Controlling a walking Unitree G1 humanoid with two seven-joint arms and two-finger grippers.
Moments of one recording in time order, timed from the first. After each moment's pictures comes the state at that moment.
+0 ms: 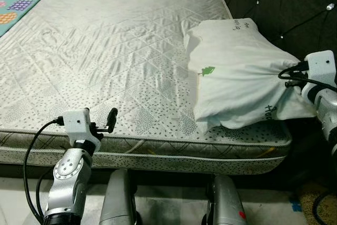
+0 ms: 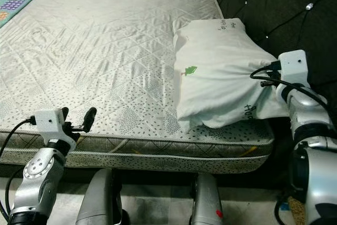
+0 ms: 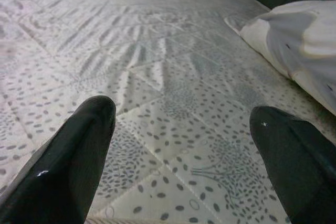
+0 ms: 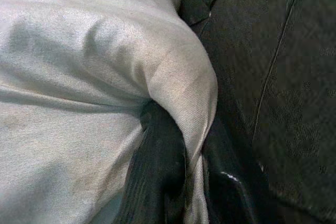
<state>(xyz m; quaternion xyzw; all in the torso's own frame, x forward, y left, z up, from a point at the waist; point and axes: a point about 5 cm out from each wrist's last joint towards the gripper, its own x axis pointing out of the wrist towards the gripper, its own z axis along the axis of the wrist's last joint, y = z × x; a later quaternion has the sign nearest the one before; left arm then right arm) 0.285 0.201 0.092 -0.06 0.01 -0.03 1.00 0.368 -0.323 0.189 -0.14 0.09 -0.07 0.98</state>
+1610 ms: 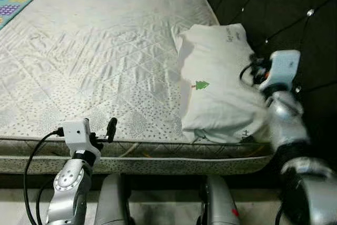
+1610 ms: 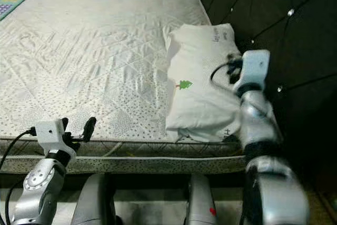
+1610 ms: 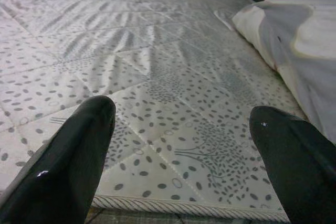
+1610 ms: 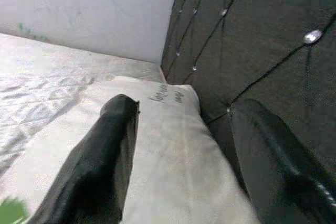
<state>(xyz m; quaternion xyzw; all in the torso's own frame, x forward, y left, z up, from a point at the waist) 0.269 0.199 0.077 -0.07 0.03 -0.01 1.00 0.373 -0.218 0.173 -0.07 -0.11 -0.03 0.99</state>
